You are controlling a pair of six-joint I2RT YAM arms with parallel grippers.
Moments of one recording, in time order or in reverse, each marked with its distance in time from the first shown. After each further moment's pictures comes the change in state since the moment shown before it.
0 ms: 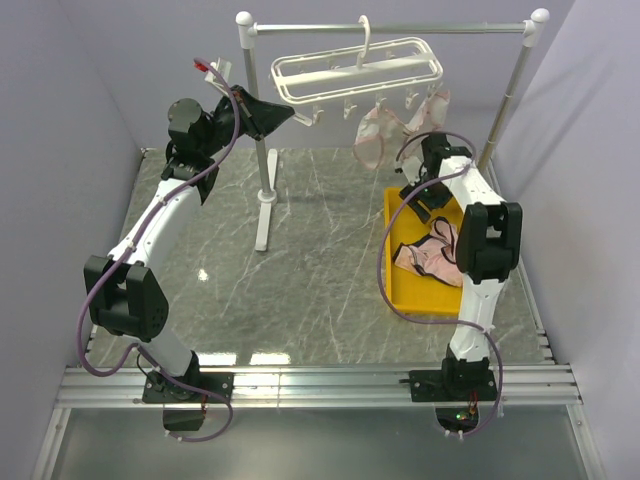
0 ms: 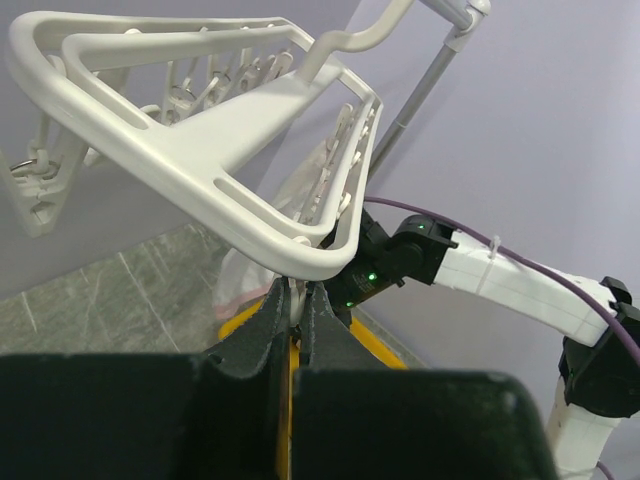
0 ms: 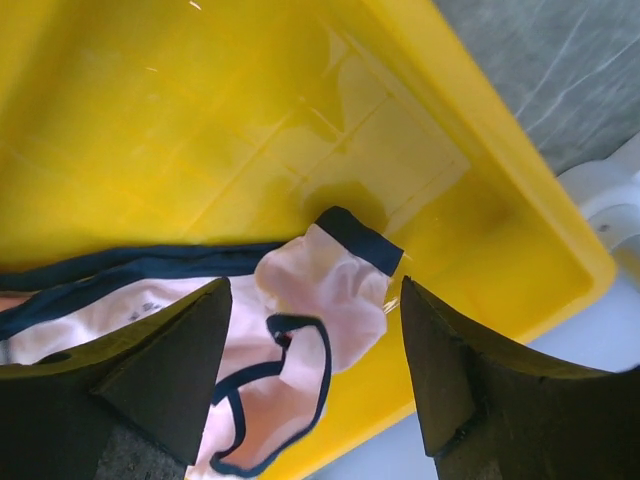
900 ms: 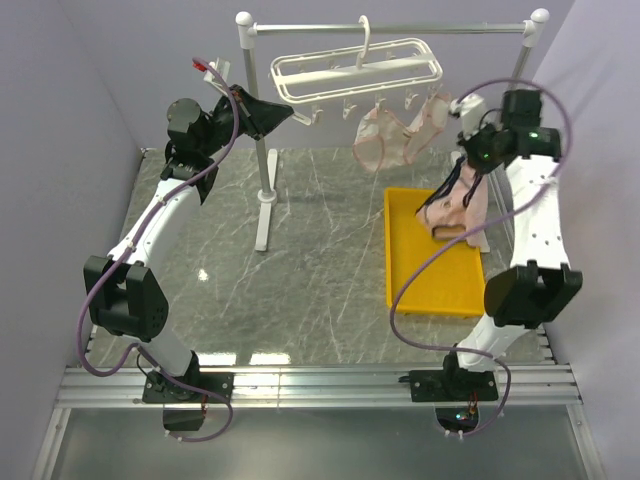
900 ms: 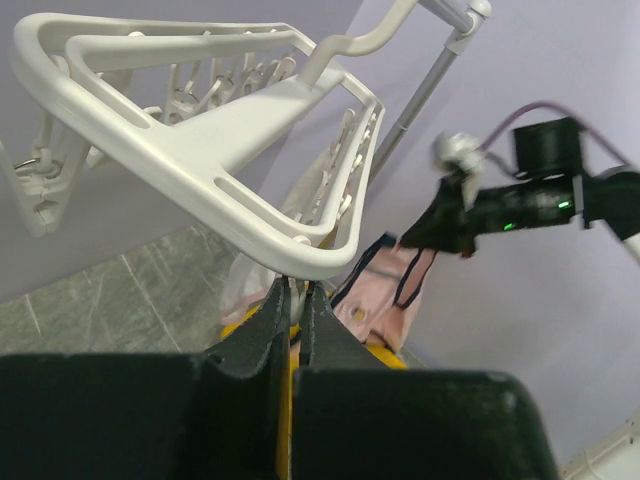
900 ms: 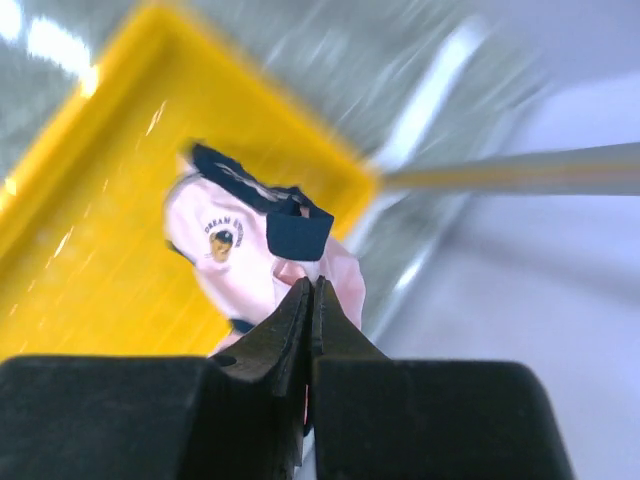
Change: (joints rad) left arm 0.005 0.000 0.000 0.005 0.000 0.000; right arm -0.159 -0.376 0.090 -0.090 -0.215 -0.048
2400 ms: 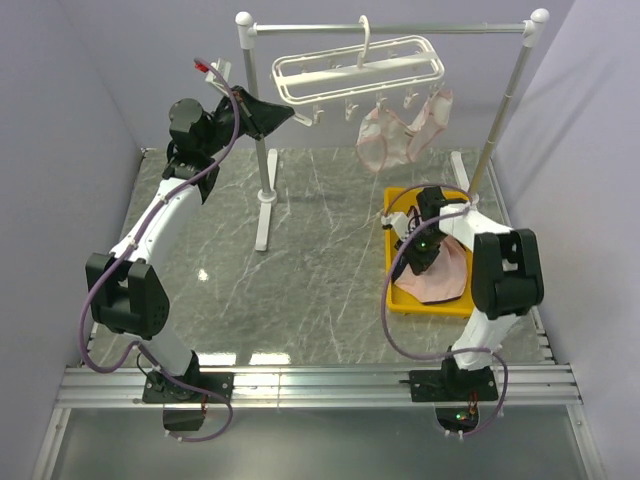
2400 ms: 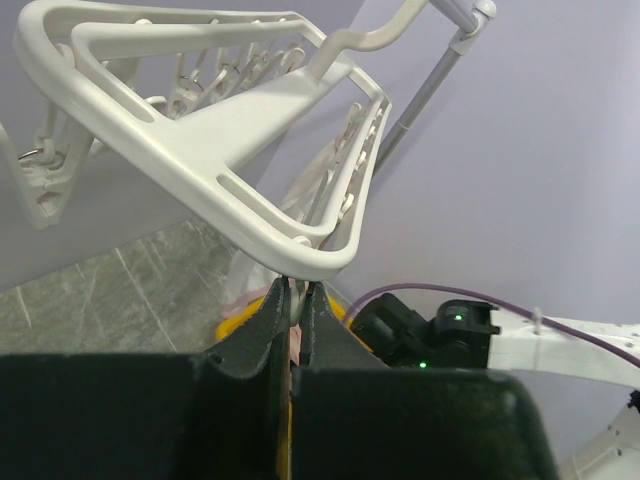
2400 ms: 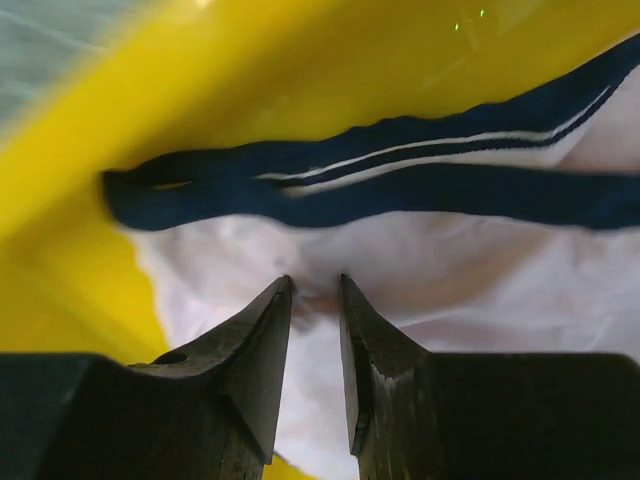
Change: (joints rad) left arm 0.000 0.013 0.001 0.004 0.000 -0.023; right arm 0.221 0.012 -0.783 0.256 -0.045 -0.072
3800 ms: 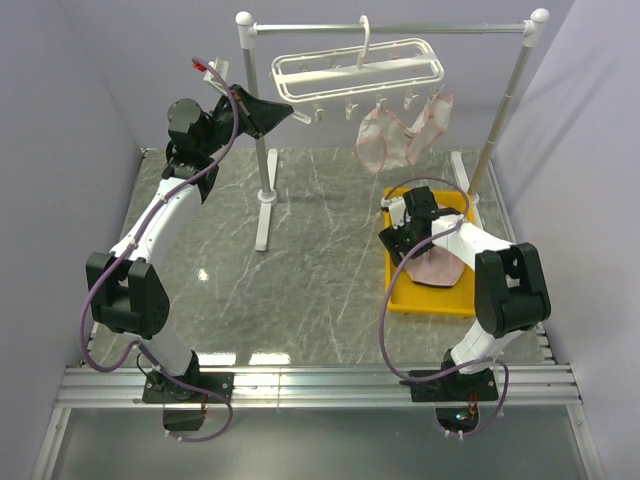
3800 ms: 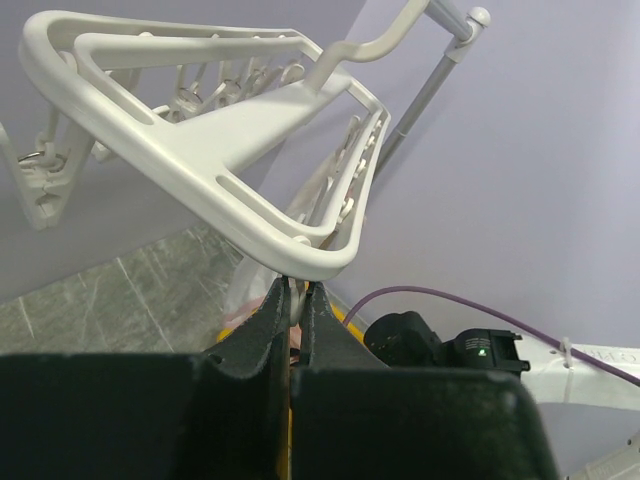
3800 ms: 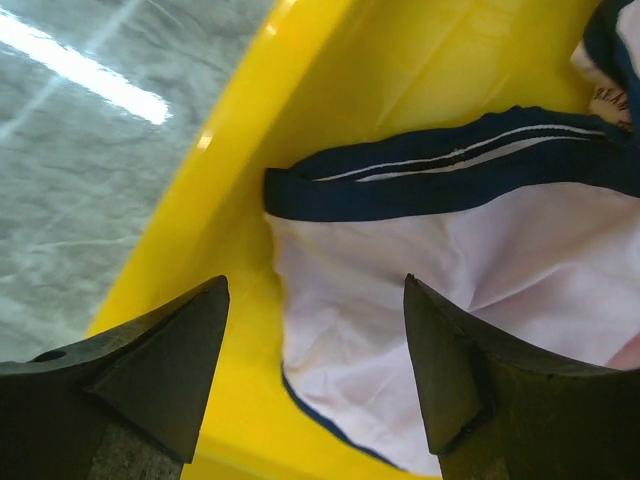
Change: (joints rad) left arm 0.005 0.005 0.000 0.029 0.002 -0.009; right arm 0.109 -0.095 -0.085 0.276 0.165 0.478
